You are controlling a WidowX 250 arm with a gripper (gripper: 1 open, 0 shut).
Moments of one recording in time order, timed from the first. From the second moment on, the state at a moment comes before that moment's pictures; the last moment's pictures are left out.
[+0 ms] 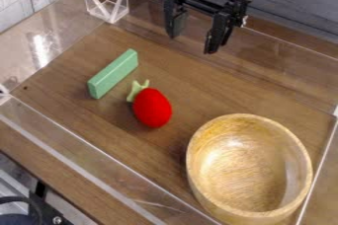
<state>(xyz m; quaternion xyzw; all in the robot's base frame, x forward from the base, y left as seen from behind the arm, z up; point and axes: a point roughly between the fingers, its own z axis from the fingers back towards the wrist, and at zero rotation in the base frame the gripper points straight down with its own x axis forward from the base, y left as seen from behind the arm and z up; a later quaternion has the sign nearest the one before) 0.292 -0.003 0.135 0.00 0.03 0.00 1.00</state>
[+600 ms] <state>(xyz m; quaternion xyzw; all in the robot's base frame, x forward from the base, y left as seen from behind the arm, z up) 0.230 0.005 0.099 -0.01 0.05 -0.02 1.00</state>
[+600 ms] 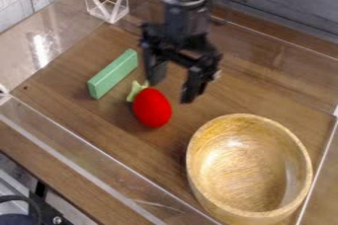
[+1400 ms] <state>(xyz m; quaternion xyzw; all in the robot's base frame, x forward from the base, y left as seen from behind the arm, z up) 0.224 0.026 0.076 -0.04 -0.04 -0.05 1.00</state>
